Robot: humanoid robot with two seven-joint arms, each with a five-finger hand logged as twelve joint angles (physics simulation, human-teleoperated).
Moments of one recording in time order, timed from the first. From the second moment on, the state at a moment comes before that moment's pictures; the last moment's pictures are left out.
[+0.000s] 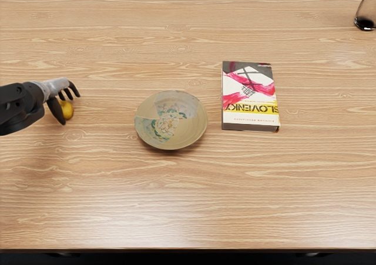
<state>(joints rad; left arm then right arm) -1.18 0.59 0.12 -1.03 1.01 0.02 0.40 -0.01 0.00 0.01 0.03 -0.19 -0.03 -0.43</state>
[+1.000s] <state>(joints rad) -1.16 0.59 0.12 -1.03 1.01 0.07 0.39 -0.01 0.00 0.01 0.03 -0.19 -0.03 -0.43</state>
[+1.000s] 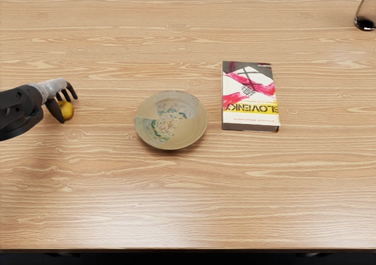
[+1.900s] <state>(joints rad) -1.16 0.60 0.12 -1.05 1.01 0.08 0.39 -0.01 0.00 0.01 0.03 -0.19 -0.03 -0.43</state>
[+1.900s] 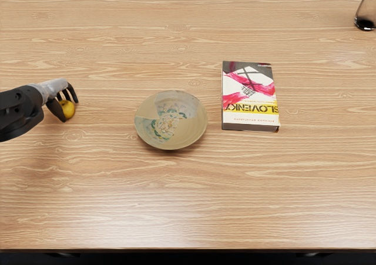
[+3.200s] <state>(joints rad) -1.15 0.62 0.12 -1.07 1.00 0.06 0.40 -0.01 0.00 0.01 0.03 -0.19 -0.03 -0.43</state>
